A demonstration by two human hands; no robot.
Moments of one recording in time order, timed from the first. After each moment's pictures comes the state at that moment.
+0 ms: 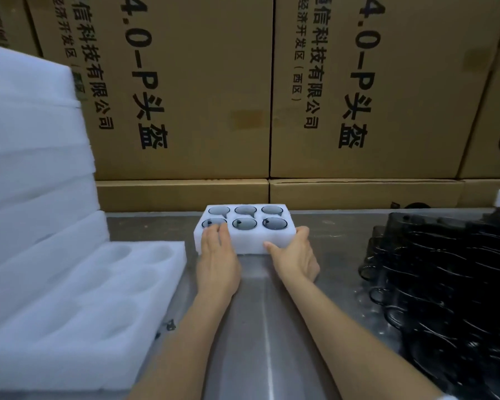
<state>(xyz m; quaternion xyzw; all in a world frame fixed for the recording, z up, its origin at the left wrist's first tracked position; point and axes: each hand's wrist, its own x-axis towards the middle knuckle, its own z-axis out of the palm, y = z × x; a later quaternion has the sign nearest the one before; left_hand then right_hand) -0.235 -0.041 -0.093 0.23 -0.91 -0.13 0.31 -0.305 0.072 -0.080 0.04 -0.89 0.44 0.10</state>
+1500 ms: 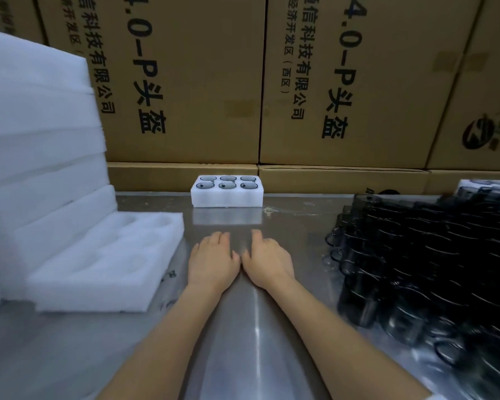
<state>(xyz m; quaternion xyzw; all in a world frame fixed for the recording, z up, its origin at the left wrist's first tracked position) -0.162 0.006 -0.094 0.19 -0.95 -0.05 0.24 -0.212 0.111 -0.082 0.28 -0.93 0.21 0.10</state>
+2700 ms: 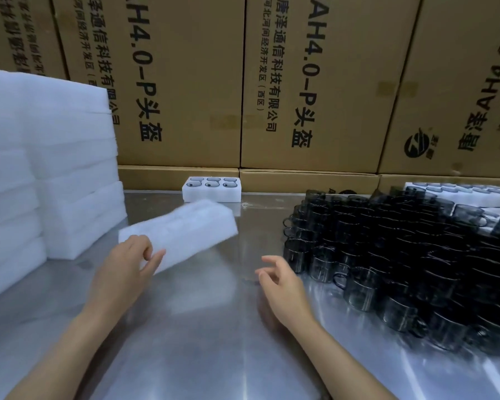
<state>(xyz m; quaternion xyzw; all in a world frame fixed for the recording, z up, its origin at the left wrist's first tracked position) 0.039 0.018 -0.061 0.14 -0.89 -0.13 0.40 -0.068 0.265 -0.085 0.23 -0.82 0.52 0.02</state>
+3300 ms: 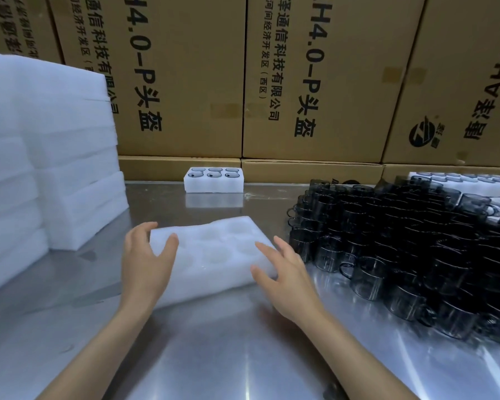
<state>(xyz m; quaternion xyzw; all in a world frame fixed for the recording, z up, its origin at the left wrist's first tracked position) 0.025 0.056 -0.065 0.27 -0.77 -0.38 0.43 -0.055 0.271 -0.073 0.30 -0.87 0.38 0.04</state>
